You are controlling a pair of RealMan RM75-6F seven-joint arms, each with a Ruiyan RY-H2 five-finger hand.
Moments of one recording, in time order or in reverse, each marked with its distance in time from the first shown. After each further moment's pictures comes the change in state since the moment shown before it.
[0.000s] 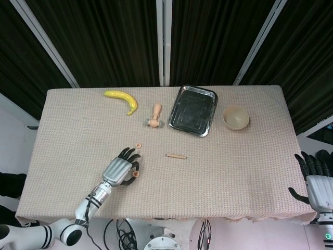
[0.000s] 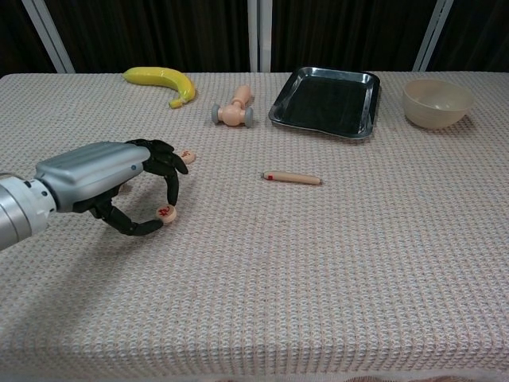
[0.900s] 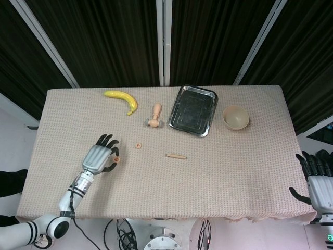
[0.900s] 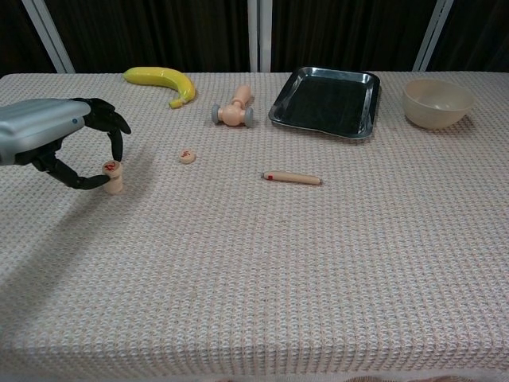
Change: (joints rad) left arm 0.017 0.119 -0.046 0.017 -0.079 0.009 0.000; right arm -0.006 0.017 -0.002 -0.009 -0.018 0.014 0.024
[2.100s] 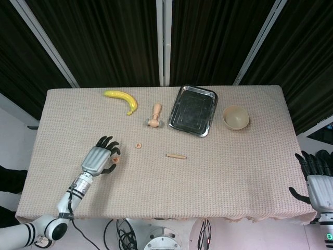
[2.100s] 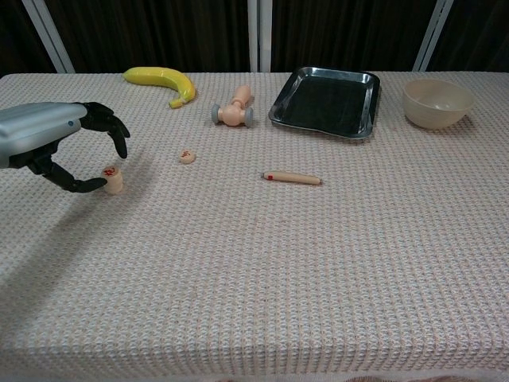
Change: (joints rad) left arm 0.011 0.025 0.005 -0.043 0.012 0.003 -0.040; right arm 0.004 -0.004 0.002 0.000 0.006 -0.009 -0.009
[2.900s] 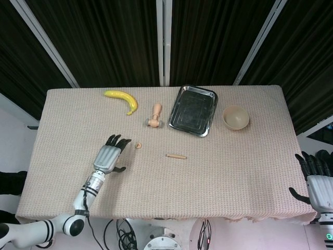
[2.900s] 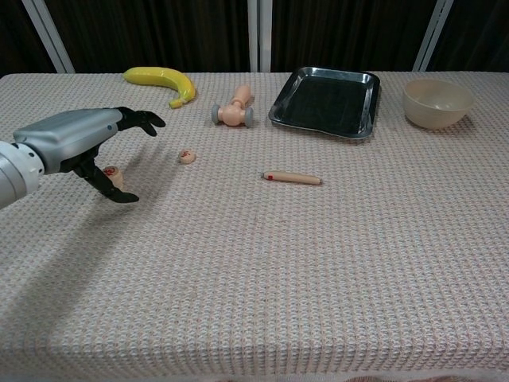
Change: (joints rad) left arm -0.035 -0.163 -0.062 0.088 -0.106 -0.007 0.095; right arm -0.002 -0.006 0.000 0.011 0.005 -0.003 0.007
